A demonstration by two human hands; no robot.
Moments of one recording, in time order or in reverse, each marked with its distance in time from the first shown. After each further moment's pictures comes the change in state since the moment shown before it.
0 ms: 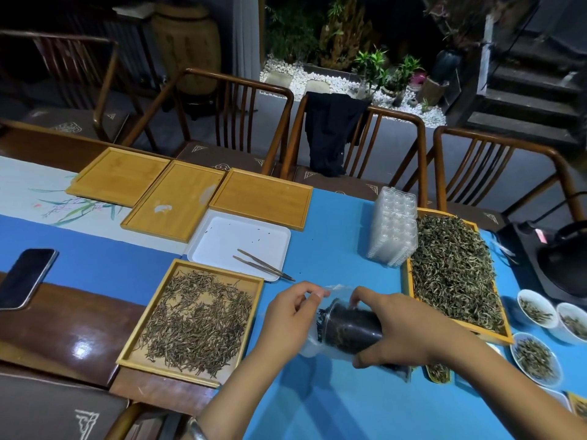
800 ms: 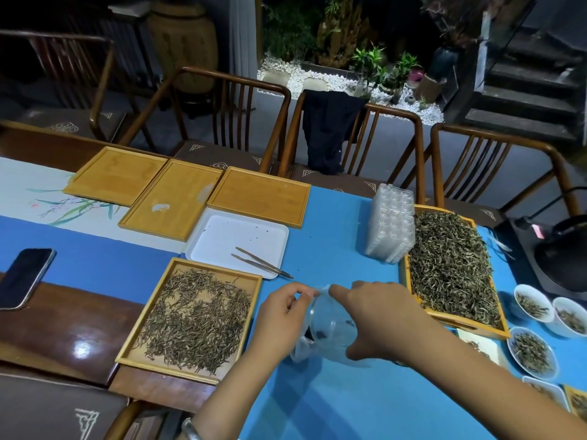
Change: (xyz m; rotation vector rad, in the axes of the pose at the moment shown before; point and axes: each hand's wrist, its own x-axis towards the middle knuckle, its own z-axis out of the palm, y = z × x) left_hand -0.005 -0.003 -0.005 0.036 0.067 -0.092; right_hand 0.003 -0.040 -0.008 -0.393 0.101 -0.042
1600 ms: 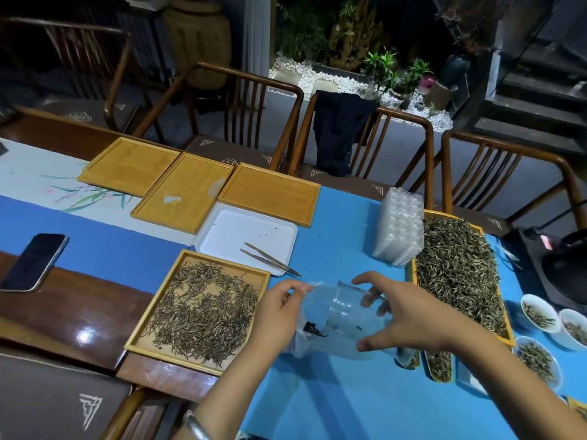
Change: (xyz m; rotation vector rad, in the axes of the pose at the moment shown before) left_hand -0.003 -0.008 -0.017 -0.130 0.085 -0.035; right_hand -0.001 0.038 0.022 0.631 -0.060 0.026
